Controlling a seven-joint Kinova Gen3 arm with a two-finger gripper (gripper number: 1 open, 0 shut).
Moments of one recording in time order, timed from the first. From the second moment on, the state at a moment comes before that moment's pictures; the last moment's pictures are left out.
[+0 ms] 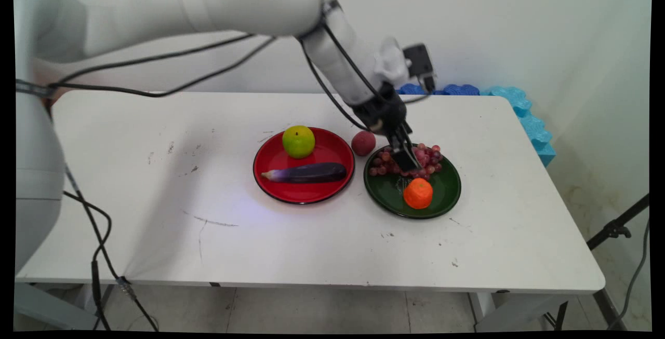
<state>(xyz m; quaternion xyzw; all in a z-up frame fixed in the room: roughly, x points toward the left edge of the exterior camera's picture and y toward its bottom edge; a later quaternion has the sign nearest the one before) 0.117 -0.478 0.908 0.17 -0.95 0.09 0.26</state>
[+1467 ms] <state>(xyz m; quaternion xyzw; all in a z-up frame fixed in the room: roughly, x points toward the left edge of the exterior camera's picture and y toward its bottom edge) 0.050 -0.501 0.802 0.17 -0.96 0.06 0.22</state>
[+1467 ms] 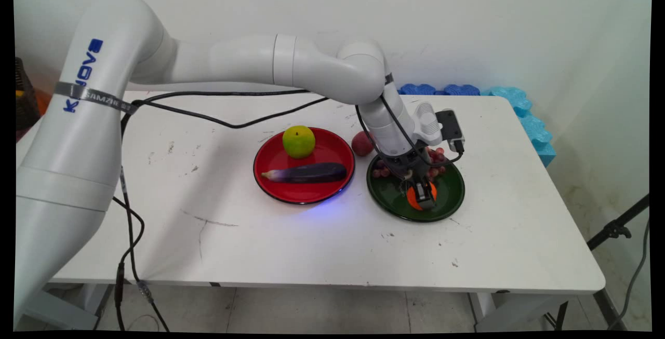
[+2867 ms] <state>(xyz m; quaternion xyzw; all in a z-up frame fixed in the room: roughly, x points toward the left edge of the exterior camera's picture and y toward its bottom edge) 0.137 -0.404 0.899 0.14 -0.96 0.06 0.23</state>
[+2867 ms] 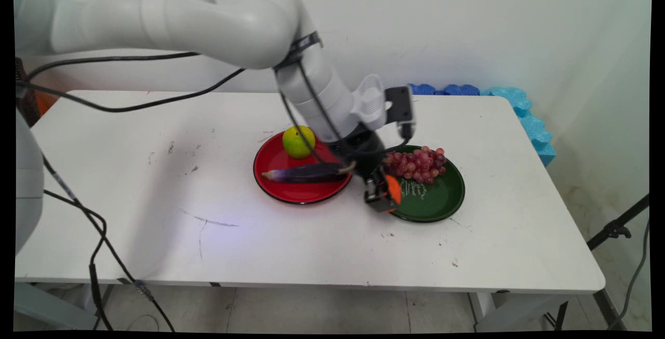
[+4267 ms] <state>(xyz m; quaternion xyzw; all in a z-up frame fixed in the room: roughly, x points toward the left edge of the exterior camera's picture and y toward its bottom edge) 0.172 -0.391 0.817 0.17 -0.96 0.08 0.21</state>
